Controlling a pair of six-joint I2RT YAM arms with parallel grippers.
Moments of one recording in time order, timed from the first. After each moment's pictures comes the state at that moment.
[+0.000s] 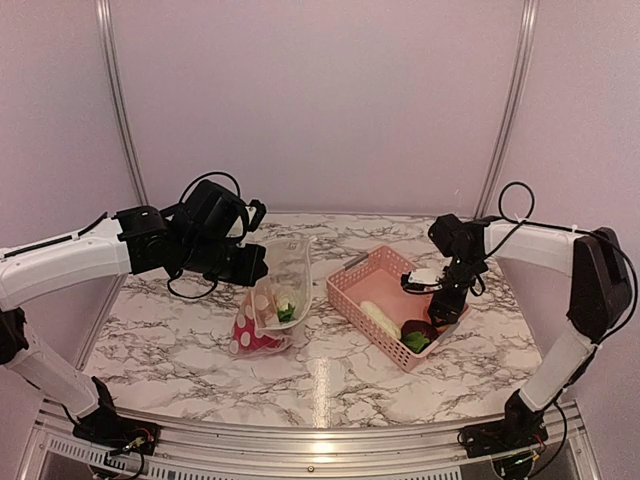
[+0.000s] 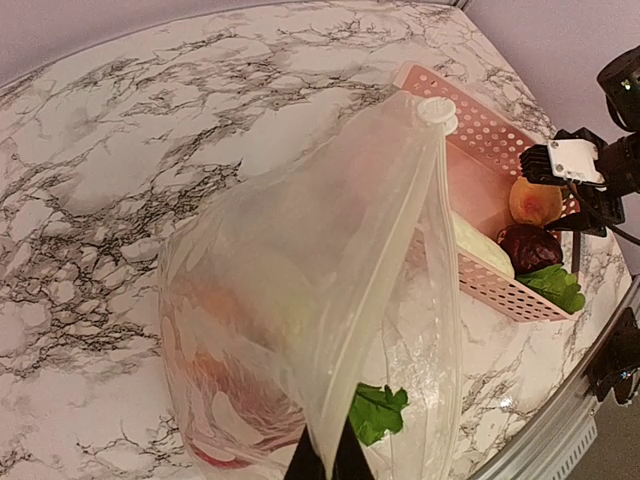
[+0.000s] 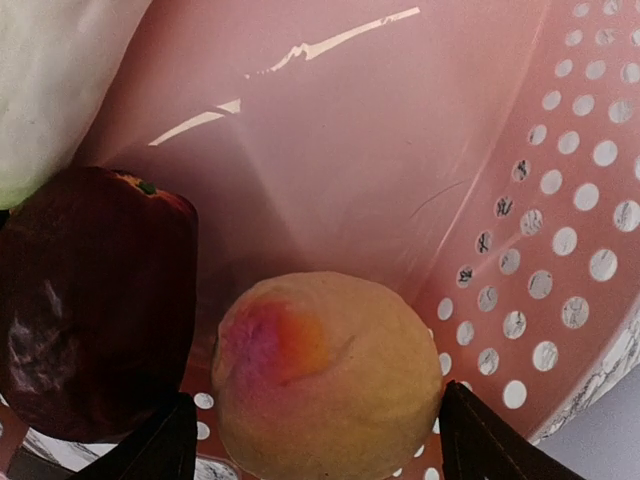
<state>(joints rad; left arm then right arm) -0.90 1.44 1.27 -0.62 -0.13 -0.48 0.37 1.64 1.15 -0.94 0.04 -0.71</state>
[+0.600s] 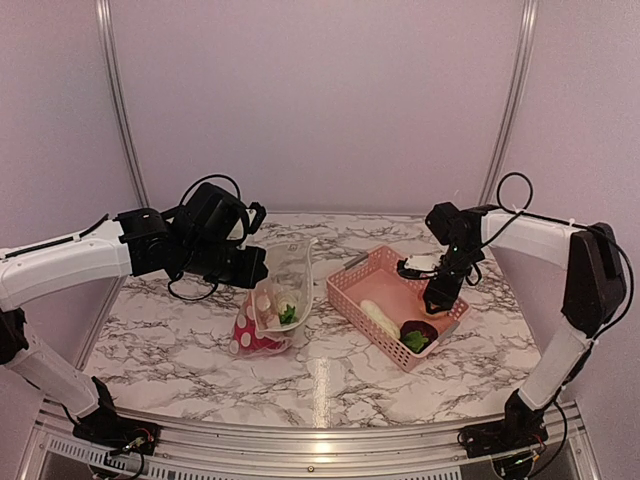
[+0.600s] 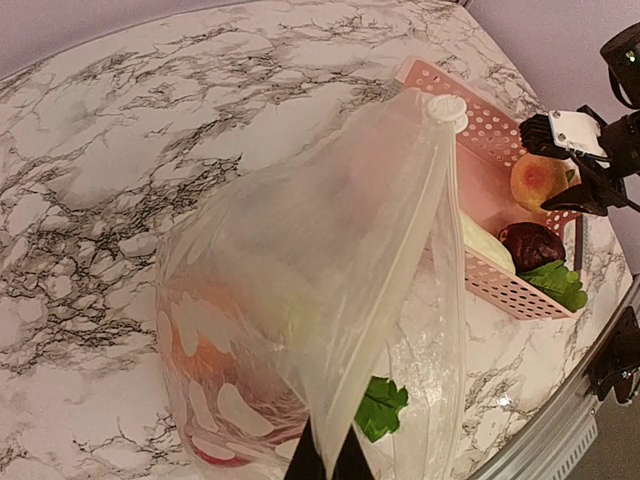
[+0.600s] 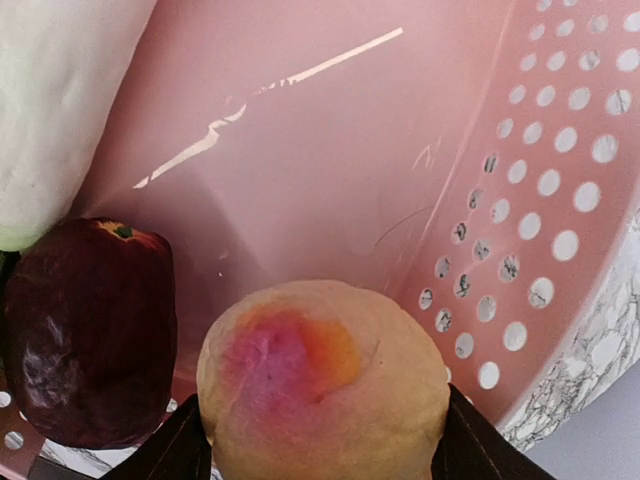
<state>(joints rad) -0.90 1.44 1.26 -0.61 -0.12 -0.49 0.37 1.69 1.23 -0.97 0.02 -0.66</state>
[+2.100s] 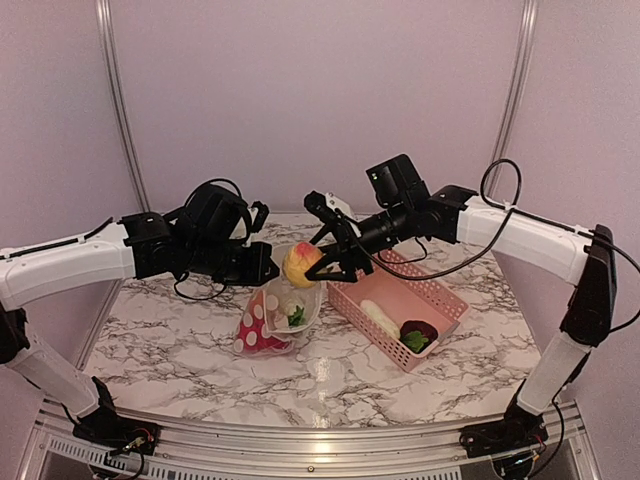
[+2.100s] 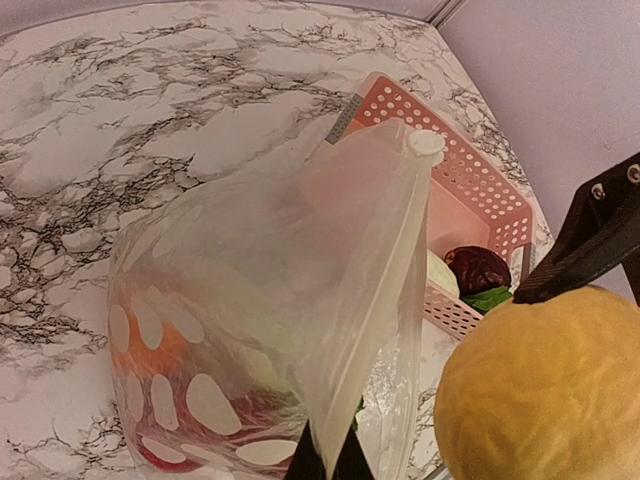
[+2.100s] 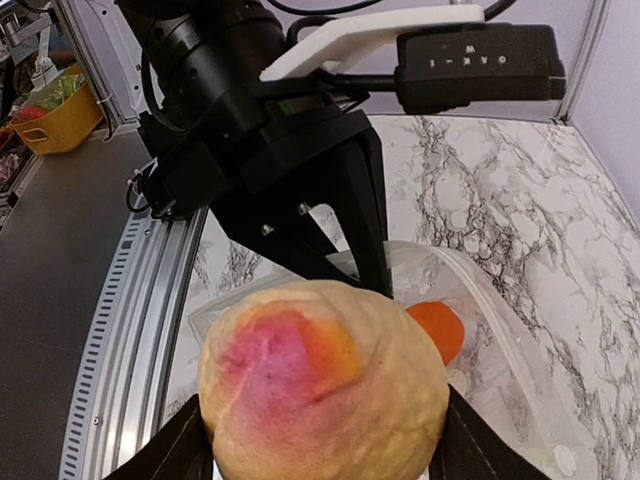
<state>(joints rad) -0.90 1.45 1.24 -0.51 -0.03 -0.61 0.78 1.67 1.51 -0.52 -0.77 -0.42</state>
